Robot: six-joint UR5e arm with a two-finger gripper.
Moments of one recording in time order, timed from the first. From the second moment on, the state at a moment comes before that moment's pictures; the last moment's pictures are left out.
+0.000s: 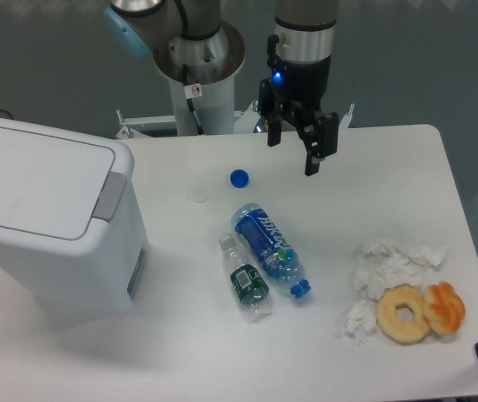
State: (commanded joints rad) arm 2.66 -1.51 -1.75 -1.13 1.33 1.61
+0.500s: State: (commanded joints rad) arm 2.66 -1.52 -1.74 -1.13 1.33 1.60
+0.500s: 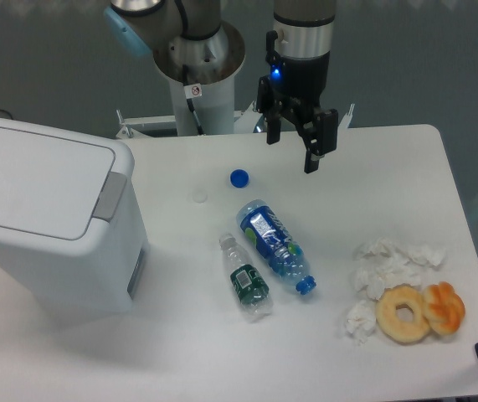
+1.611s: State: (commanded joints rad) arm 2.66 -1.52 -1.71 -1.13 1.02 1.18
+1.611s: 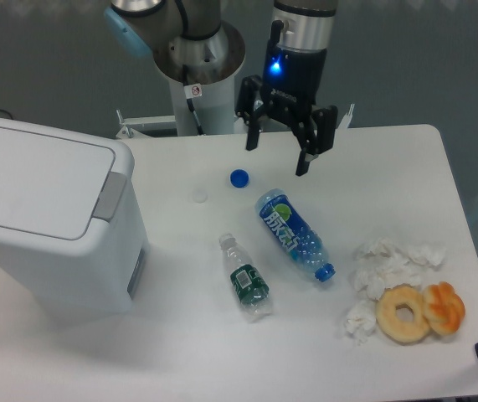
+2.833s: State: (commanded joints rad) arm 2.49 -1.54 -1.70 -1.13 0.95 0.40
